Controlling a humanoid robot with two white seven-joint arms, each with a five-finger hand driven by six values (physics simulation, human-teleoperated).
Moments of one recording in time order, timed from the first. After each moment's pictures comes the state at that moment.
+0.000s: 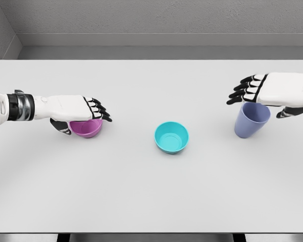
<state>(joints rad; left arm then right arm) -0.79 0.84 -0.89 -1.46 -0.43 -0.61 -0.54 -0.78 -1.19 0.72 -1.74 0.18 -0.61 0.61</state>
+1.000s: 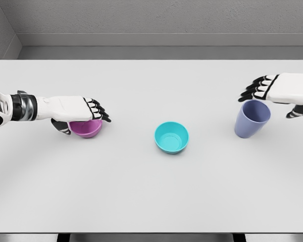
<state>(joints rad) -0.79 0.82 -0.90 -1.42 -0.48 -0.61 -0.55 -0.77 -1.18 0.73 -1.63 0.20 -0.61 0.61</state>
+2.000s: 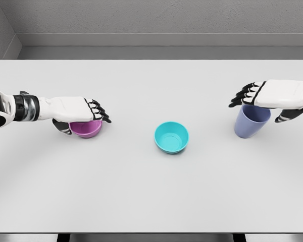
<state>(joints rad) -0.79 0.80 -0.90 -1.41 -0.50 -0.61 -0.55 -0.78 -1.11 0.78 -1.58 0.24 -0.61 0.61</state>
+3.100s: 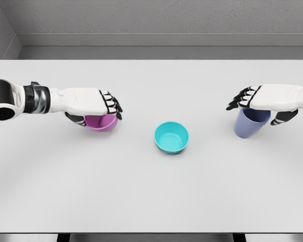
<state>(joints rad) -0.85 0.76 -0.90 -1.49 -0.48 -0.61 -0.56 -0.78 -1.05 0.80 -1.51 0.28 -0.61 0.61</state>
